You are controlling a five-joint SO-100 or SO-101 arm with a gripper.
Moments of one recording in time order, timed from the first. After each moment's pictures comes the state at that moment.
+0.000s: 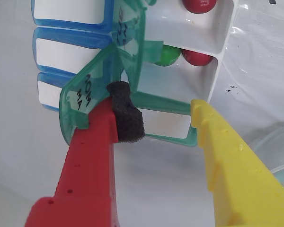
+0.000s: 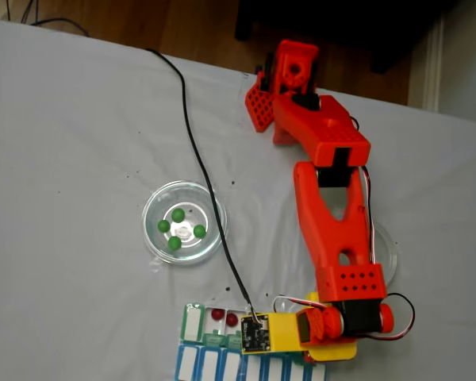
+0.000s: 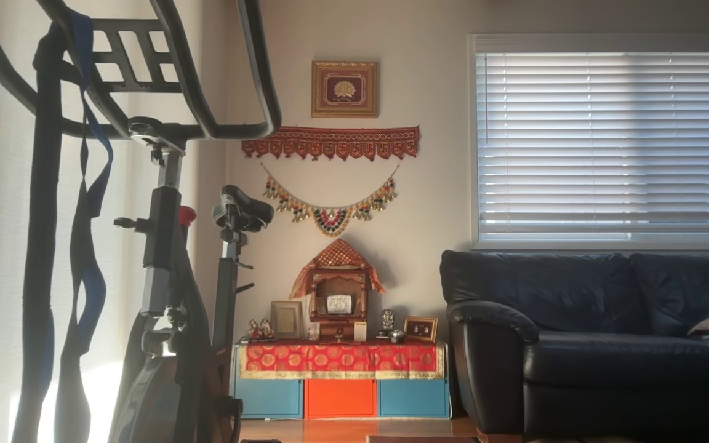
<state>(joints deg) -12.9 67.8 42.4 84.9 3.5</state>
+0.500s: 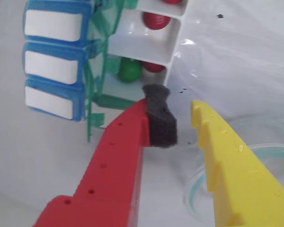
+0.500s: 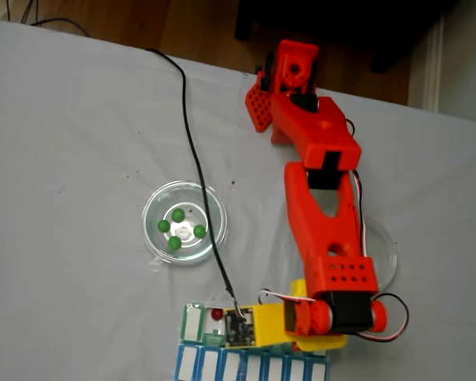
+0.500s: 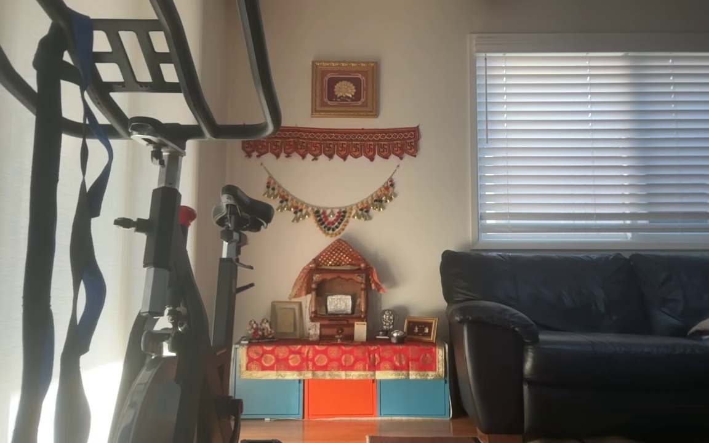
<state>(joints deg) -8.4 69.3 34.5 107.1 -4.0</state>
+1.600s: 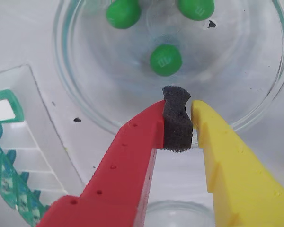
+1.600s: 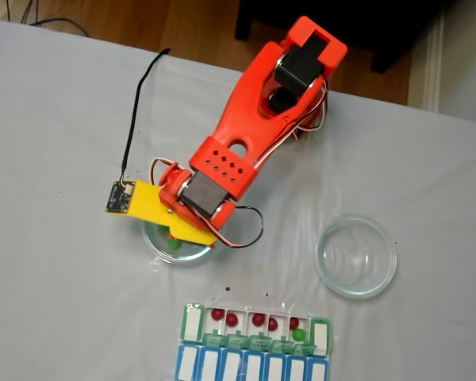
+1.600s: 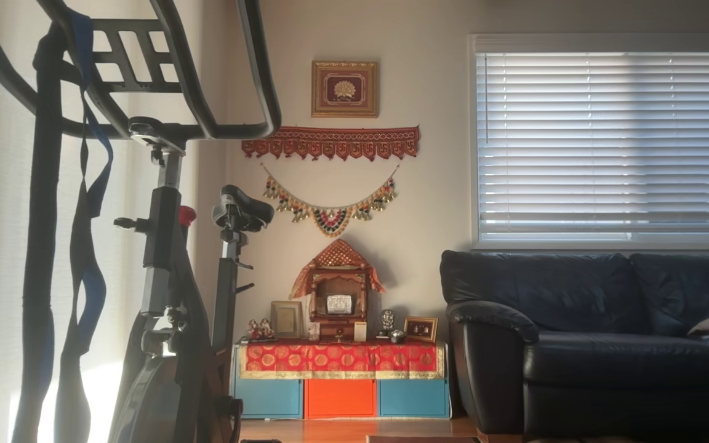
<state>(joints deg) 24.8 107.3 97.9 83.6 -21.3</state>
